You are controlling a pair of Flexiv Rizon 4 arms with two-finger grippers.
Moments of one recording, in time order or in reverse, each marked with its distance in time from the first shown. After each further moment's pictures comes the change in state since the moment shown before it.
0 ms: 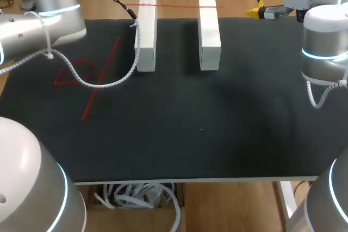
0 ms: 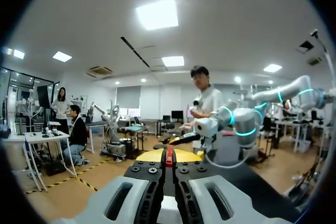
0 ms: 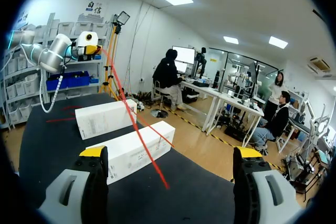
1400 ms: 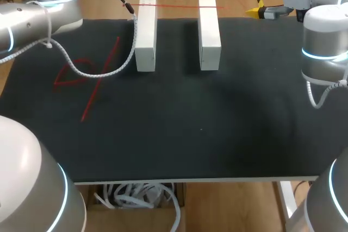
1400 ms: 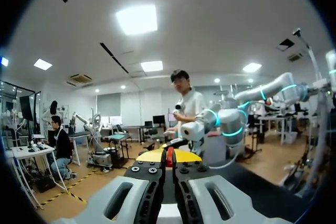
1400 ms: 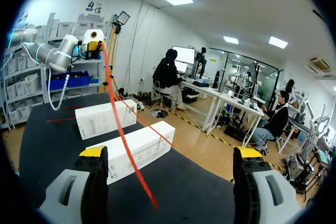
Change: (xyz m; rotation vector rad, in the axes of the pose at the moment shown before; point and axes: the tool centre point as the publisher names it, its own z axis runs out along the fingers) left arm 0.002 -0.013 0.012 0.046 0.173 0.066; right arm 0.000 0.000 0.000 0.000 0.000 0.000
